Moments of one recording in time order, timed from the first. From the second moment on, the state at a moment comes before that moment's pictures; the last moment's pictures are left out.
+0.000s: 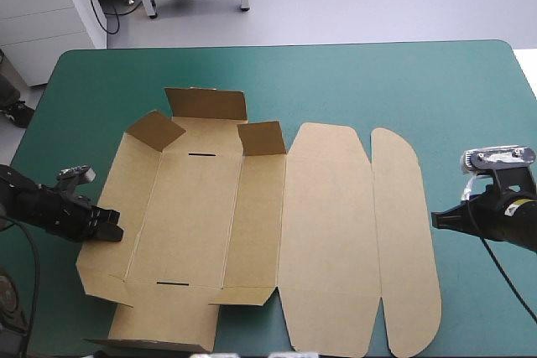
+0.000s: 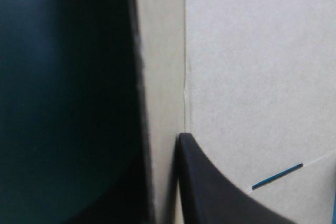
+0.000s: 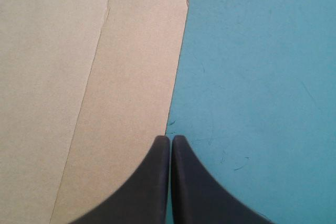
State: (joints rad) left arm 0.47 1.53 -0.91 -0.53 1.21 0.78; right arm -0.05 0.87 -0.94 0.13 1.04 -0.22
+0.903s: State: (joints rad) left arm 0.26 1.53 -1.17 -0.36 1.19 0.81; right arm -0.05 0.87 -0.94 0.13 1.05 -0.22
